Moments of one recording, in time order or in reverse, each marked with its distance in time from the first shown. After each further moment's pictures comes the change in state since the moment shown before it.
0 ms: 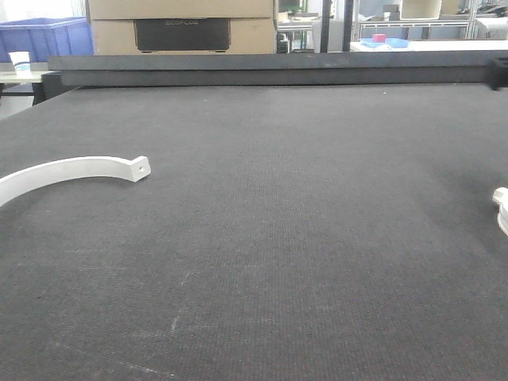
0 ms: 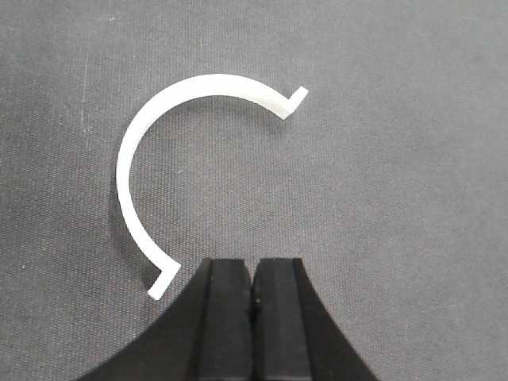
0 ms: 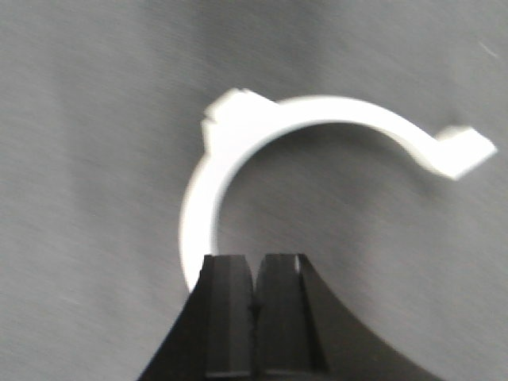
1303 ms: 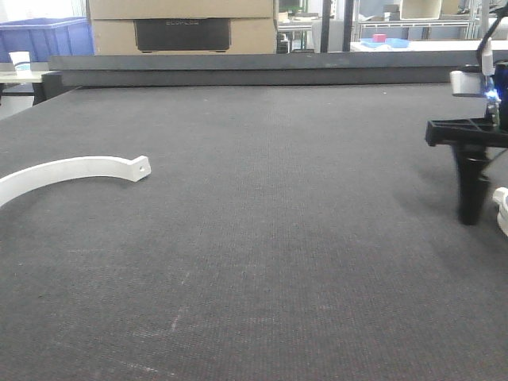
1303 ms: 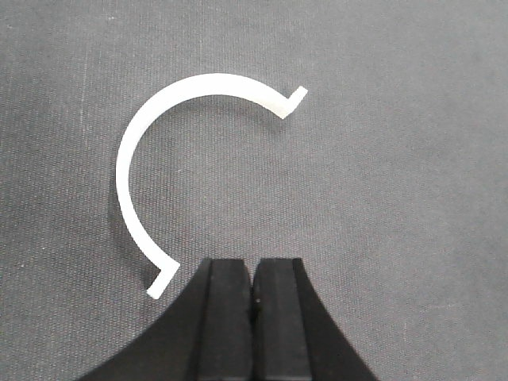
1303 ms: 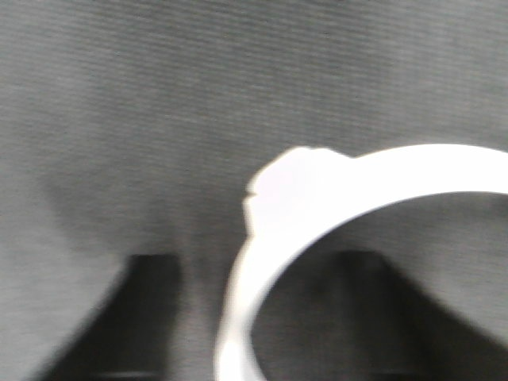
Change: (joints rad) left arm 0.000 0.000 0.000 -0.004 0.000 0.000; right arm 0.010 0.263 -0.103 0.030 0.045 0.062
